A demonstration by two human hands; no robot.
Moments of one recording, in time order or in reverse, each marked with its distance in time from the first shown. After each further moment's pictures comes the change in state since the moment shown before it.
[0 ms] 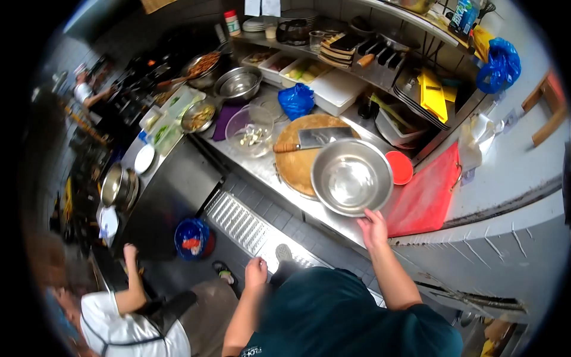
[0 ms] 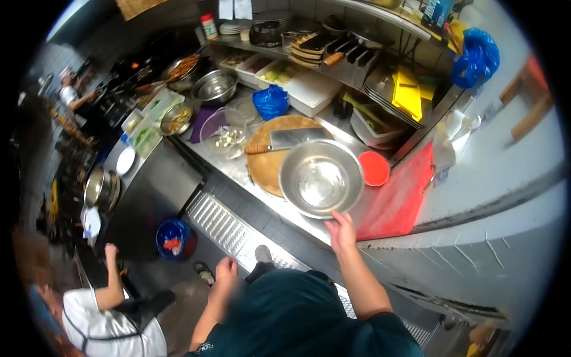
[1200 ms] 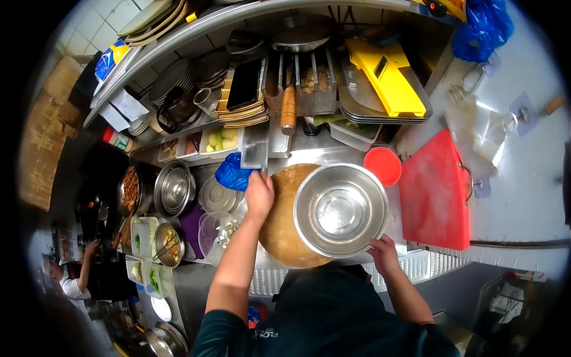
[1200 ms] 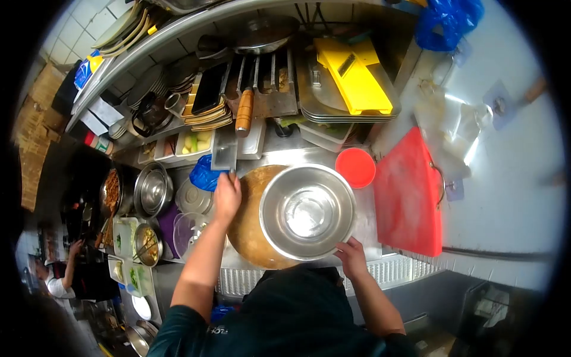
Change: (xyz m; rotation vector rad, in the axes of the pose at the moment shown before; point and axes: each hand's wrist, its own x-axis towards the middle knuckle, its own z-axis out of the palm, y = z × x) left_hand 0.502 0.352 0.095 0.219 -0.140 0.802; right_hand 0.053 0.016 0.064 0.165 0.329 -0.132
